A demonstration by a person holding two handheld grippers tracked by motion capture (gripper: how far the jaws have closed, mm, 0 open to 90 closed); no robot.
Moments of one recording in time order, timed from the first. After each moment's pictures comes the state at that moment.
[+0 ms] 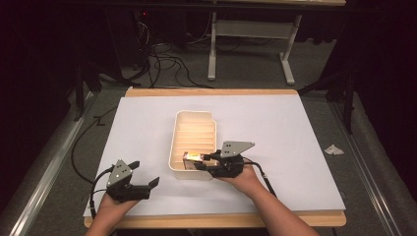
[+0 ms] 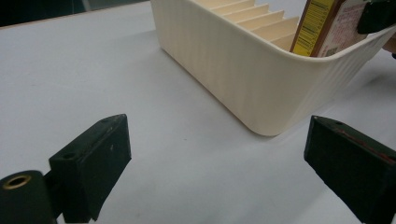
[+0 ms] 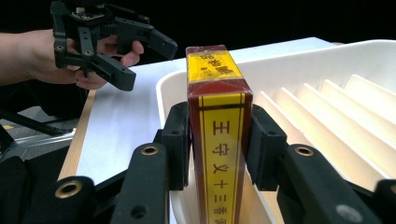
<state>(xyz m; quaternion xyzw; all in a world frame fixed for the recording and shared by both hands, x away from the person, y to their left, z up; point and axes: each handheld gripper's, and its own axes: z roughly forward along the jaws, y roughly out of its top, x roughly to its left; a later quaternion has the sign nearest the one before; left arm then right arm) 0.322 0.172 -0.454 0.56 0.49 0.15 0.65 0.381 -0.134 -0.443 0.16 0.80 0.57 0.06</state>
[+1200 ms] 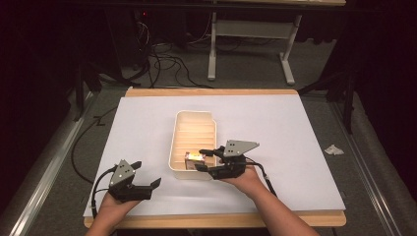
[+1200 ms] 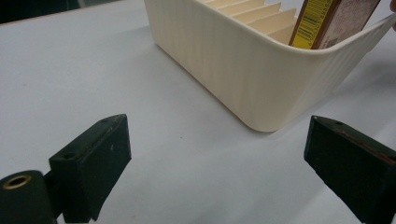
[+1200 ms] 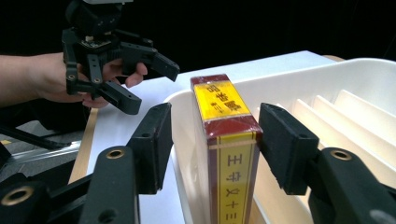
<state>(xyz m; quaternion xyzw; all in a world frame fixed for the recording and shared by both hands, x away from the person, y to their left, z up) 0.323 0.168 -0.456 0.57 0.48 0.14 0.65 0.375 -0.138 -0.432 0.16 0.79 0.59 0.07</state>
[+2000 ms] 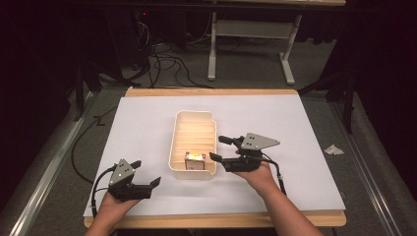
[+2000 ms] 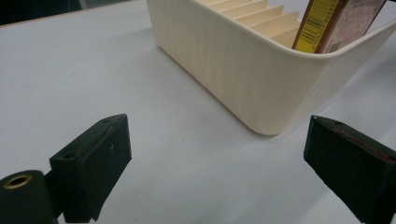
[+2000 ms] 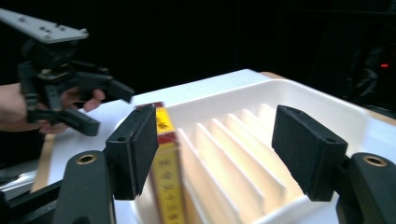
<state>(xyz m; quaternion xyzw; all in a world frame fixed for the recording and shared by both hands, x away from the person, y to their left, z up) 0.325 0.168 -0.455 0.57 0.48 0.15 0.65 0.372 -0.178 -0.410 0.23 0.75 0.61 0.15</state>
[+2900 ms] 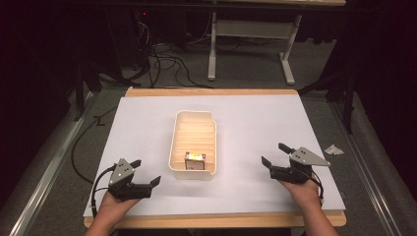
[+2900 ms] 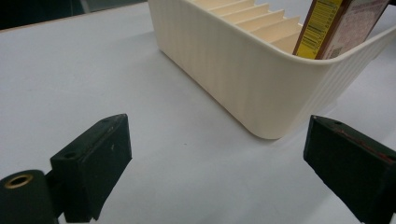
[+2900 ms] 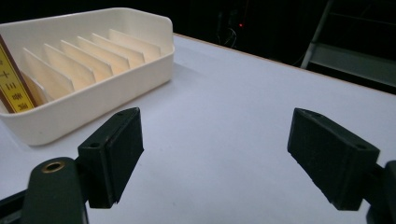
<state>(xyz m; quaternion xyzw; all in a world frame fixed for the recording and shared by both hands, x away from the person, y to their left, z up) 0.326 0.168 -0.454 0.57 0.48 0.15 0.65 0.328 -0.302 -0.438 0.39 0.72 0.49 0.29</state>
